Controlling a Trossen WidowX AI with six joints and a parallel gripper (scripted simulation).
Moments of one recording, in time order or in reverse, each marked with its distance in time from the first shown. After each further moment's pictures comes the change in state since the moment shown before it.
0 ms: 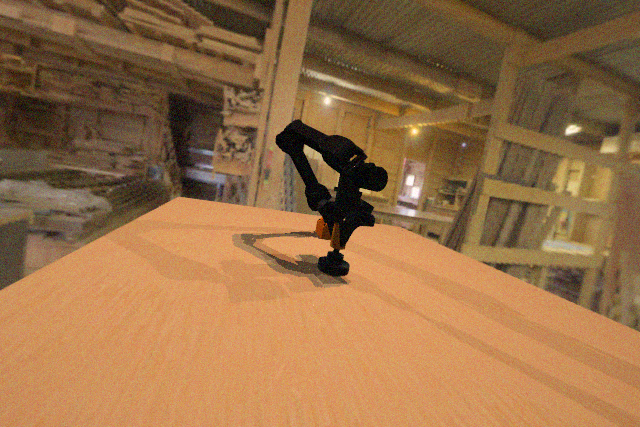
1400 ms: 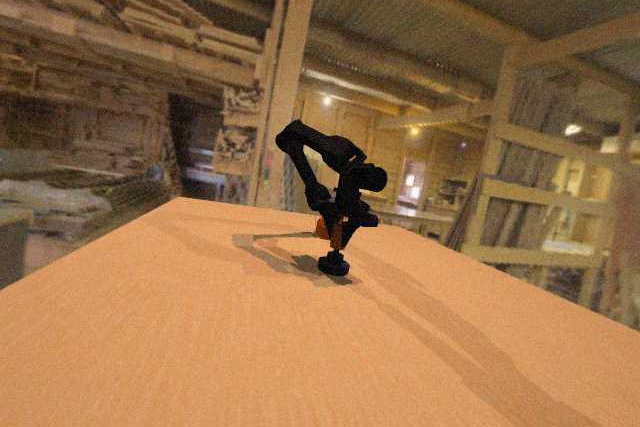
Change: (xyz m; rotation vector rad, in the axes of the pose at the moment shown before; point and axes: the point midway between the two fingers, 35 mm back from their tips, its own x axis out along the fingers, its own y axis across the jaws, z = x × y) arm 0.002 0.000 0.000 -0.211 -0.001 -0.001
